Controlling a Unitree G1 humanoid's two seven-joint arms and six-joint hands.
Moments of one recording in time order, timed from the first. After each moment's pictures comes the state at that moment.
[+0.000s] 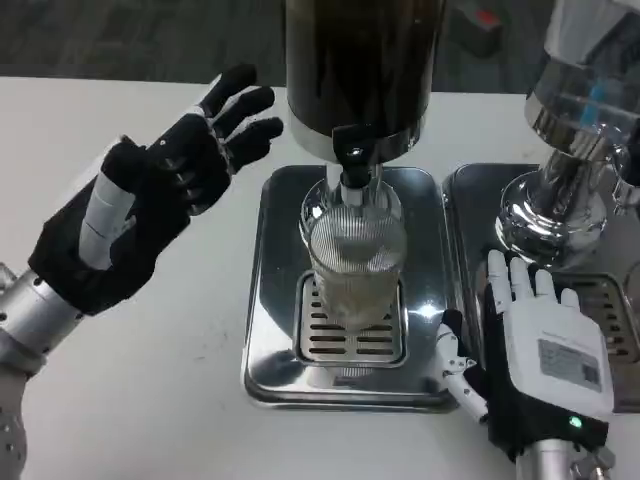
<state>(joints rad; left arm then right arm) -0.31 0.45 0.06 0.50 -0.60 -0.45 -0.96 0.22 -0.09 0.46 -0.19 -1.14 0.51 -0.23</state>
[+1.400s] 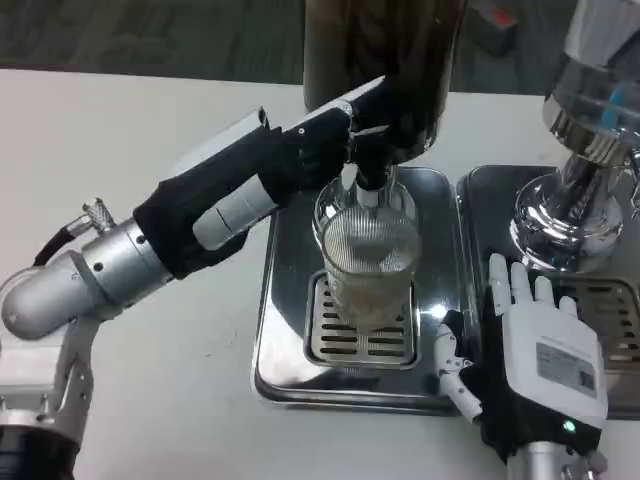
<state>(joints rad) -0.43 0.34 0.02 0.40 -0.31 -0.47 -1.00 0.22 -0.04 0.45 -0.17 -1.12 0.53 -0.25</state>
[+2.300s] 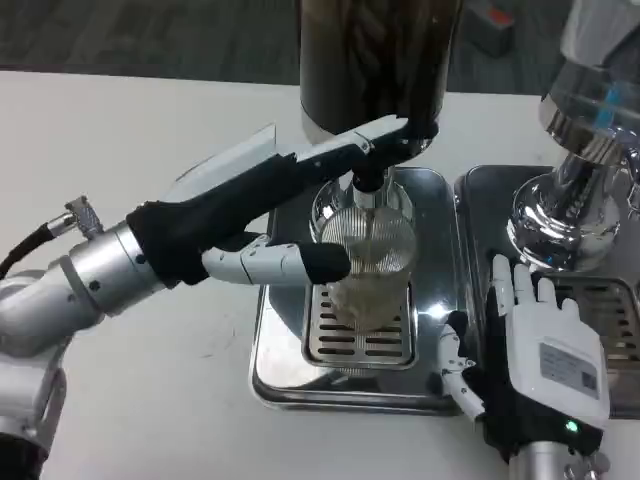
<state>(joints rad) -0.41 0.45 -0.07 0.38 -0.10 -0.76 -0.82 0.22 -0.04 0.44 -0.17 -1.10 0.53 -0.26</state>
